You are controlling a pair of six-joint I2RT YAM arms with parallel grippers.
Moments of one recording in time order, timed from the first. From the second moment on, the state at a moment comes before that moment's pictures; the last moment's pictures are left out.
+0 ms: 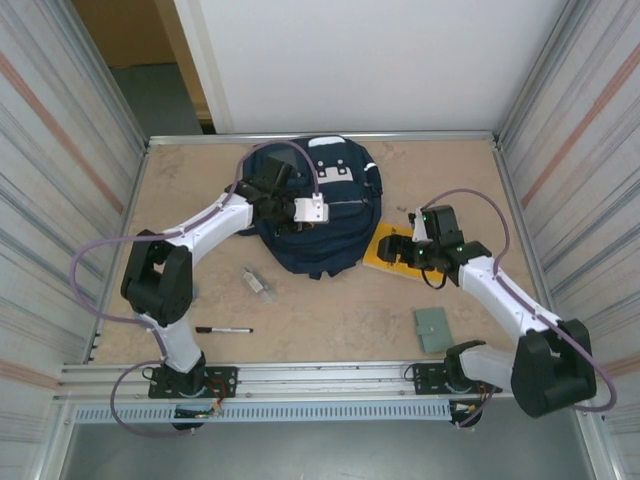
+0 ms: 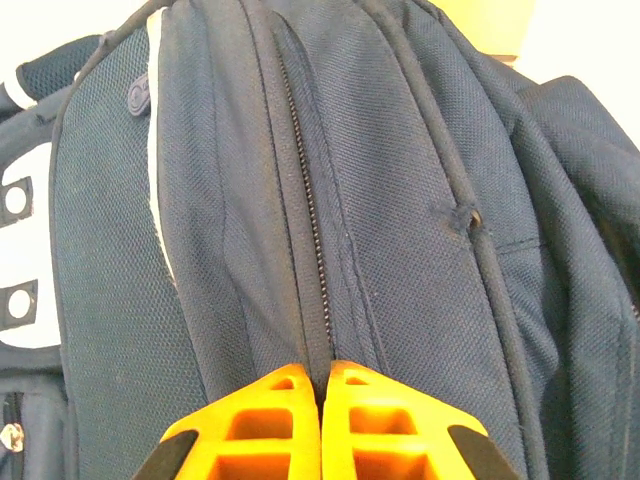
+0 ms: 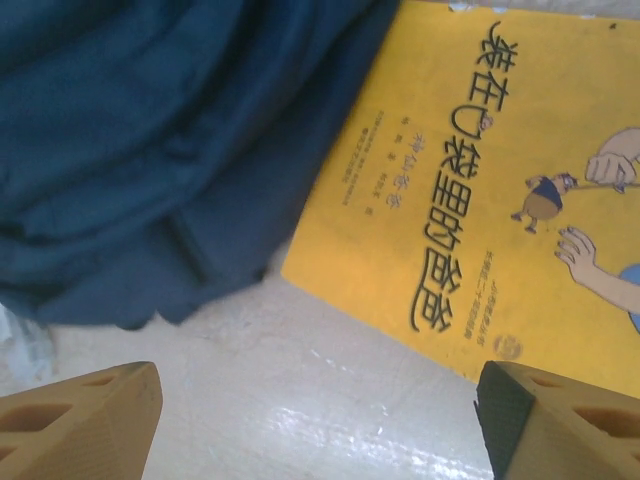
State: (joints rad) left arm -0.51 1.77 1.35 -0.53 0.38 1.12; right arm 0.27 1.19 0.73 -0.45 -0.31 0.44
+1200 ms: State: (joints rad) left arm -0.68 1.56 1.14 -0.57 -0.08 -0.40; right arm 0.10 1.59 0.90 -0.43 -0.49 0.38
